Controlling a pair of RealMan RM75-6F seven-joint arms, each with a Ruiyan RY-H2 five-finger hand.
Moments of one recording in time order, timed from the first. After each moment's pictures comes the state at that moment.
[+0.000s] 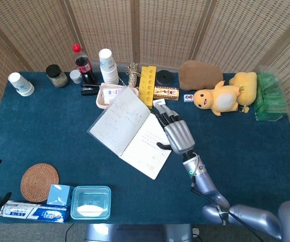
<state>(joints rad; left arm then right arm) 0.08 -1.04 0.03 -1.80 1.53 1.57 0.09 0.71 -1.65 0.26 -1.45 -1.35 1.22 -0.27</state>
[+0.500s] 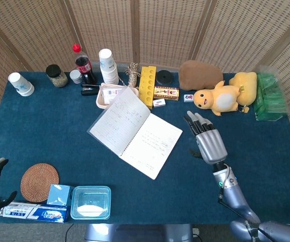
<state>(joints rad) 0.07 -1.10 0.02 -1.79 1.51 1.54 0.13 0.53 -1.46 0.15 -1.55 -1.41 1.35 -0.30</state>
